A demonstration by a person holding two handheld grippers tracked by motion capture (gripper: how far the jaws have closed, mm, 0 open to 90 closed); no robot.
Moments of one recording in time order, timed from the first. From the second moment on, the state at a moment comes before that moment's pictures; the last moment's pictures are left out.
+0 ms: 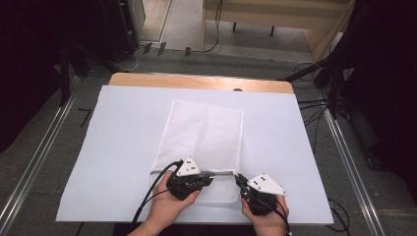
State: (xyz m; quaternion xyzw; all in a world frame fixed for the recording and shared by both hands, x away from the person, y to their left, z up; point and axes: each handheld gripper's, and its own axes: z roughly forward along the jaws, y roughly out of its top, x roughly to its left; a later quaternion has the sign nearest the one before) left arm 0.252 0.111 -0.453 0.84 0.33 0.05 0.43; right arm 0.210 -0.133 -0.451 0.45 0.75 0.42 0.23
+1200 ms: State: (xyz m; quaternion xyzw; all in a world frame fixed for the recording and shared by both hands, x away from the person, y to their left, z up) left arm 0.235 0.248 -0.451 0.80 0.41 0.05 0.44; right arm 0.220 -0.158 -0.455 0.48 0.74 0.41 0.24
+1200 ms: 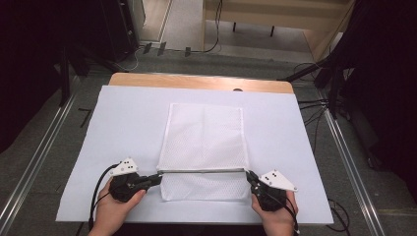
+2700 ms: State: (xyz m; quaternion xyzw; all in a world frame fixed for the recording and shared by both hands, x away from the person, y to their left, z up) left arm 0.226 0.311 -0.434 0.70 0.44 0.17 0.54; right arm 0.225 -0.206 -0.451 0.51 0.69 0.45 0.24
